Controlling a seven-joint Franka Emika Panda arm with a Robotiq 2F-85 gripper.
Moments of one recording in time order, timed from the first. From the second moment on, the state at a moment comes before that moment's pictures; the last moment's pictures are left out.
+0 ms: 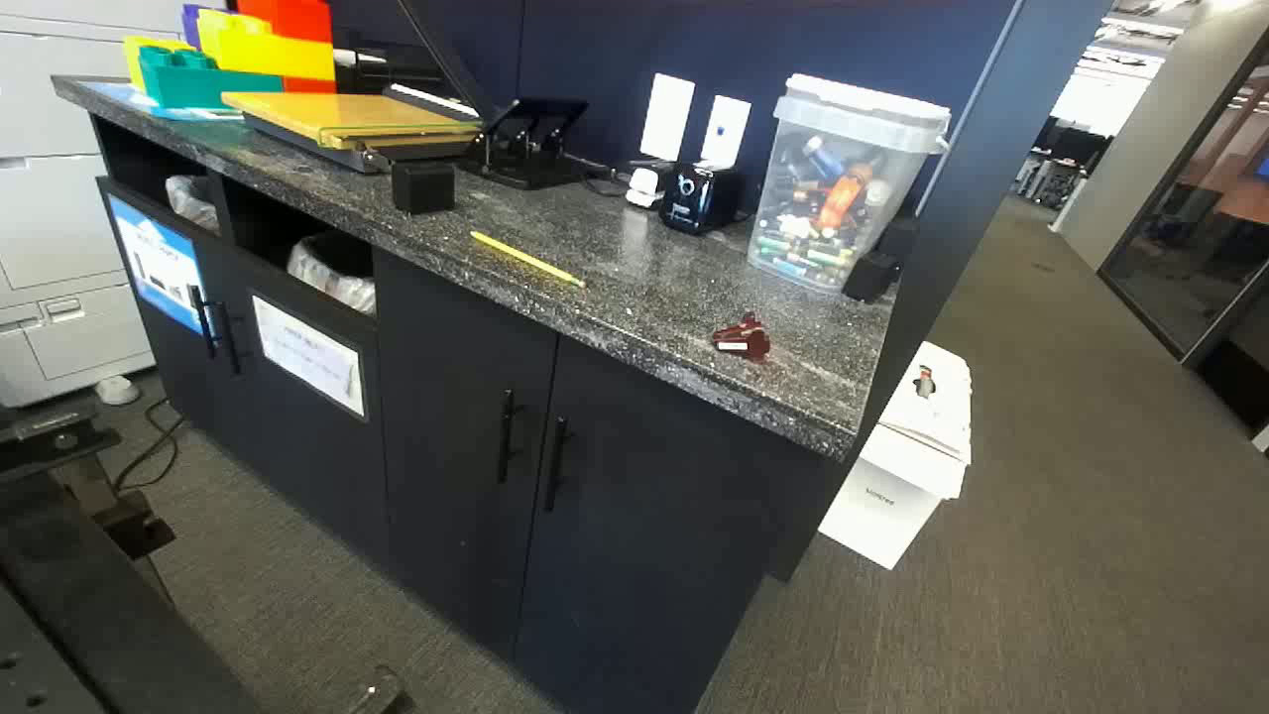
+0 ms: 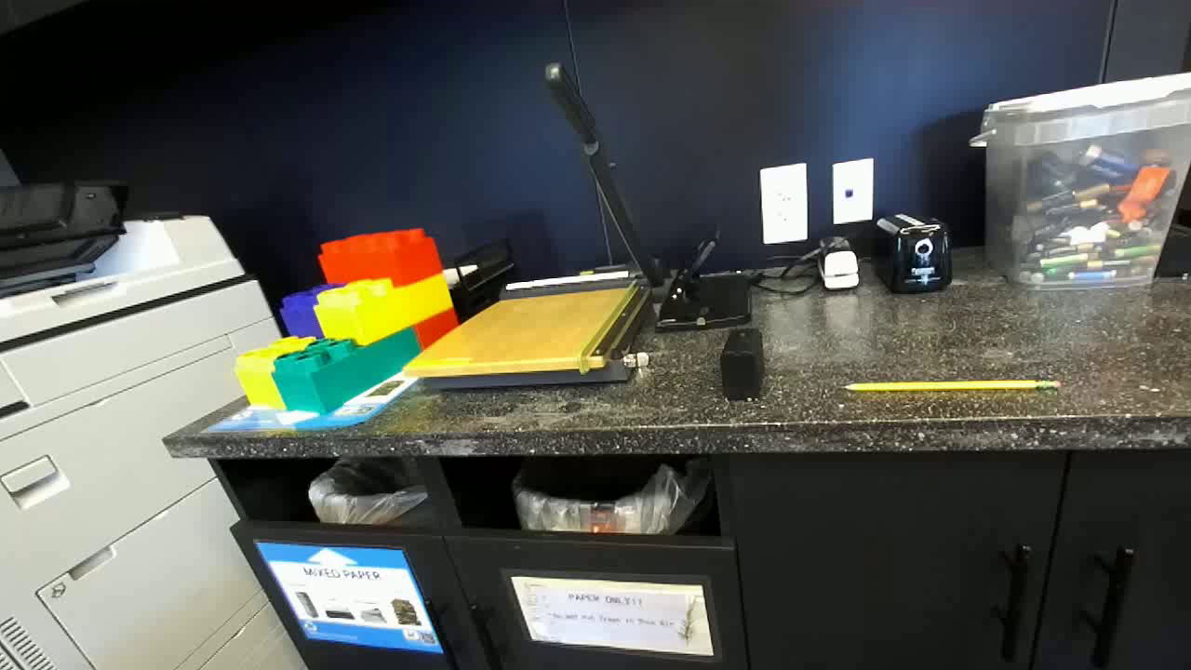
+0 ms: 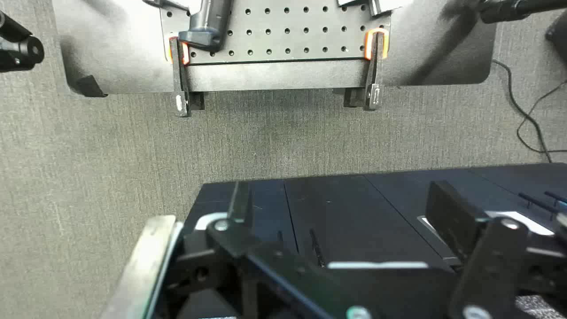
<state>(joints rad) 0.01 -0.51 0.02 -2.55 0.05 1.98 -0.02</state>
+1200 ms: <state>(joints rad) 0.00 -0.25 0.02 -2.53 0.05 2.32 0.04</state>
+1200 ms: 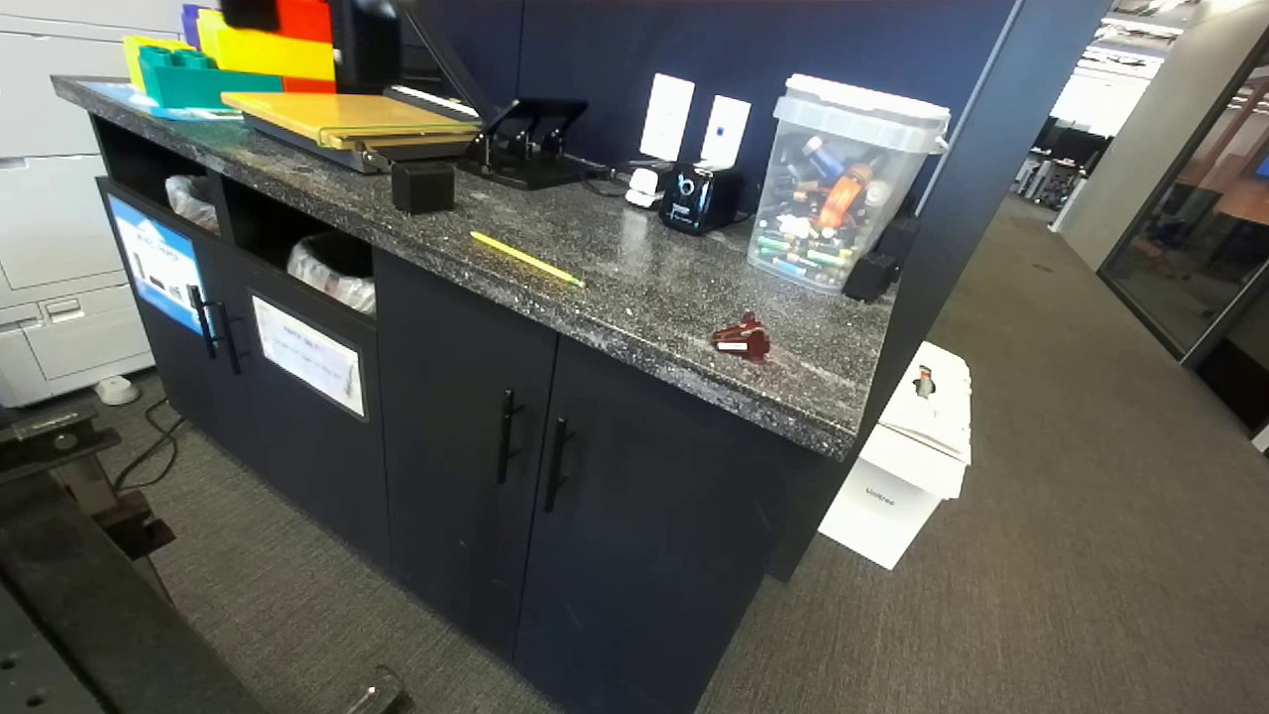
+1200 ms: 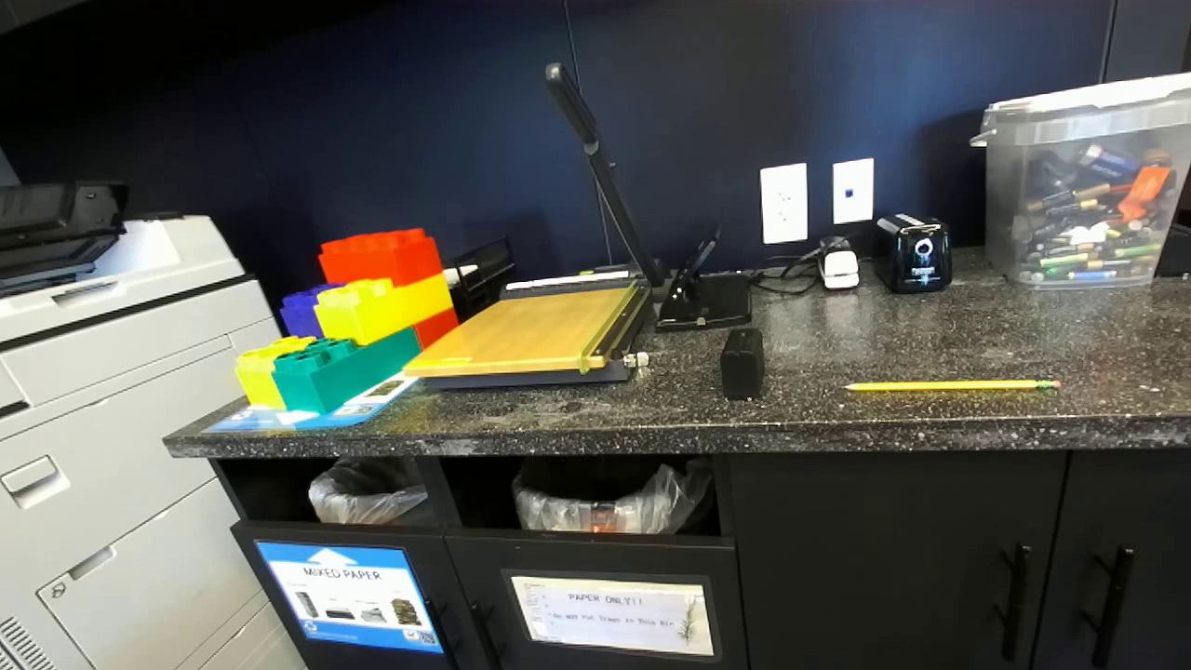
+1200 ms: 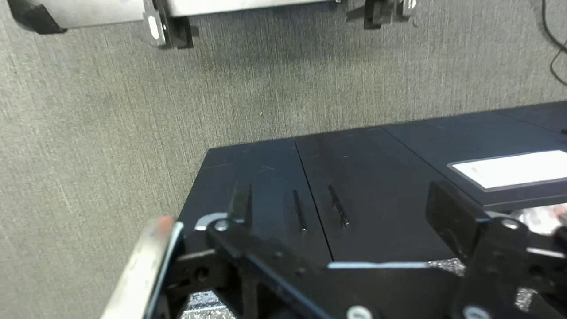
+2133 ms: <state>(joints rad) -0.15 0.69 0.13 -2.14 0.25 3.03 -0.12</state>
